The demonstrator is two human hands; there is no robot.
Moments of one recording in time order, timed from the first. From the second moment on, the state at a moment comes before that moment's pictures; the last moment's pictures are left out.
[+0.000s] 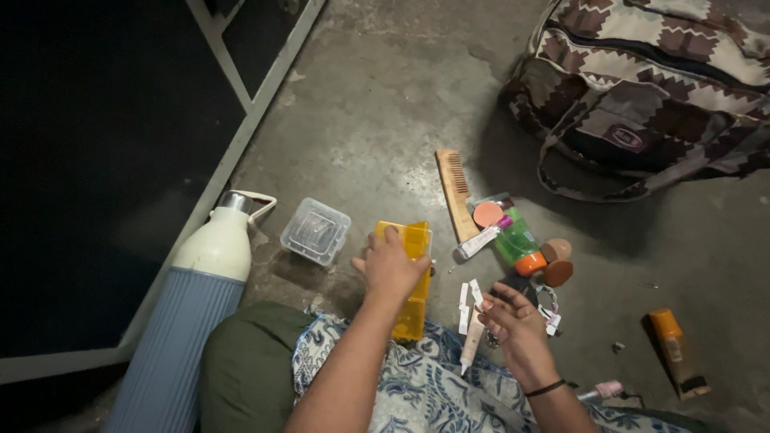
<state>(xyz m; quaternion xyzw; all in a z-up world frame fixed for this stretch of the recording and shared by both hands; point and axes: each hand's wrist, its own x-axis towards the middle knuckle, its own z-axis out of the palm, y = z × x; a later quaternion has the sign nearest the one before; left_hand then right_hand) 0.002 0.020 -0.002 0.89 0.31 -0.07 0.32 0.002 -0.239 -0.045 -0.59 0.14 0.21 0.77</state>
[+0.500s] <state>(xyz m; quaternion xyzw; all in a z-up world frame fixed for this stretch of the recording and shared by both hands) 0.007 0.017 -0.007 0.89 0.32 -0.08 0.31 -0.007 -0.227 -0.032 -0.66 0.12 0.23 0.71</state>
